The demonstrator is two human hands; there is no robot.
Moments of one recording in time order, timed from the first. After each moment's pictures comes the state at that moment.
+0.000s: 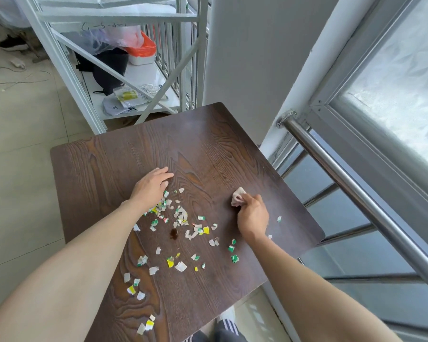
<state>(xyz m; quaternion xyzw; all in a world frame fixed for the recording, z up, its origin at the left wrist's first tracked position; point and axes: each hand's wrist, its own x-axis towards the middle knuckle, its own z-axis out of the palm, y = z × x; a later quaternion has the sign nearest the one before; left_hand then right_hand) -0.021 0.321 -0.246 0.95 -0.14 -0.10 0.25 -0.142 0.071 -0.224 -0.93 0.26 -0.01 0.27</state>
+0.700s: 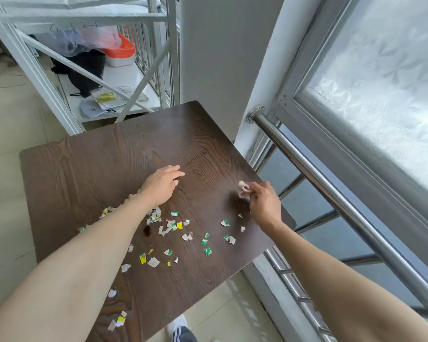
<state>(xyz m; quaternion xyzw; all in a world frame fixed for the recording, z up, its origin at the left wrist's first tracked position) -0.042 0.231 -0.225 0.94 -0.22 -0.10 0.23 -0.167 -0.028 -0.193 -0.95 0.19 -0.04 0.23</state>
